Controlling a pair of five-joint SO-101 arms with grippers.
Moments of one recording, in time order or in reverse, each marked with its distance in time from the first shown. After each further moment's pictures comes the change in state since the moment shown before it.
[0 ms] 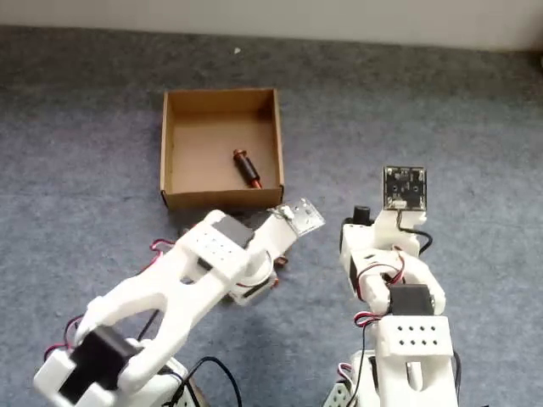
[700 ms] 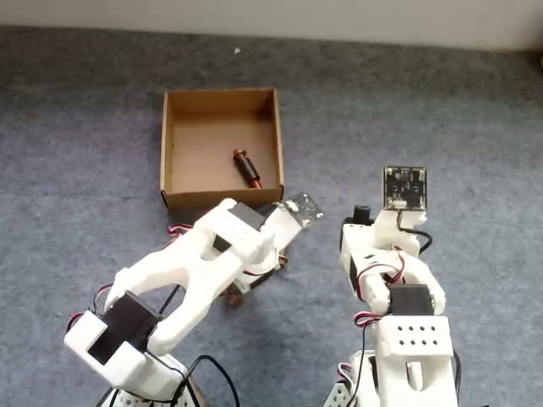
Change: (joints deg) left arm -1.9 14.5 -7.8 -1.3 0.2; right arm 0.0 0.0 0.0 -0.1 0.0
